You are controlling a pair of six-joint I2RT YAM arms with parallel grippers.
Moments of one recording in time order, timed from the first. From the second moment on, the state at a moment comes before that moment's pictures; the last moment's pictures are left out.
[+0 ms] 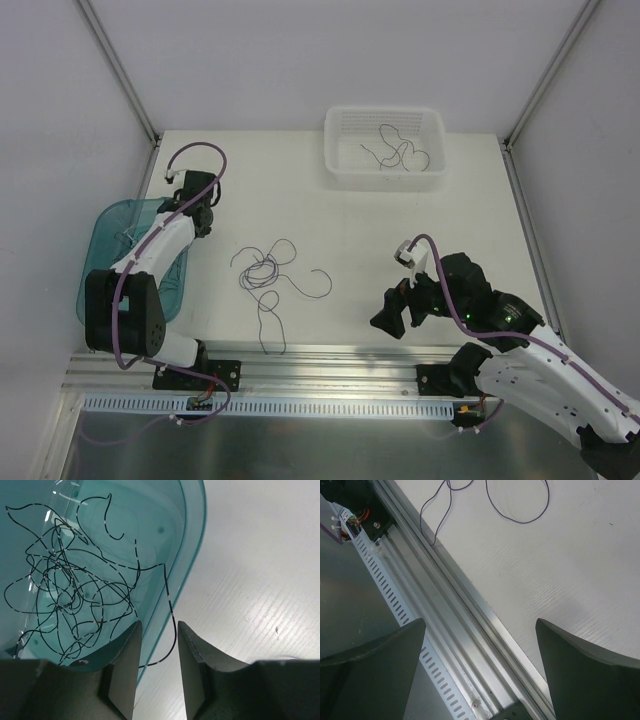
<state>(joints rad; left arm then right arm) -0.09 1.44 1.00 -0.57 -0.57 -0.32 0.80 0.62 0.69 -0.69 -0.30 0.21</state>
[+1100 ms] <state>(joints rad) 0.18 1.52 0.99 -0.57 -0.47 -0.30 0.80 0.61 0.69 -0.69 -0.30 0.21</state>
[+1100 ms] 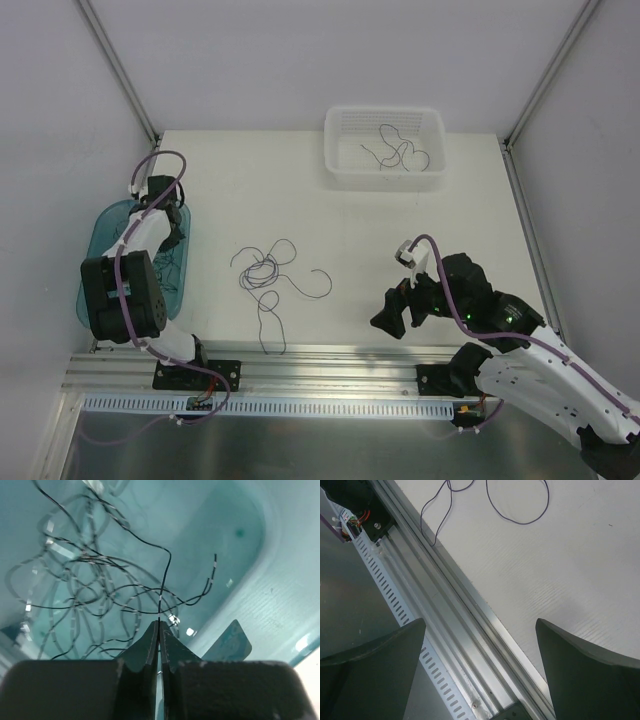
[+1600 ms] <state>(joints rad) 0.22 1.54 0.99 -0.54 -0.29 -0.33 0.81 0.61 0.69 -0.70 -0.28 0.22</state>
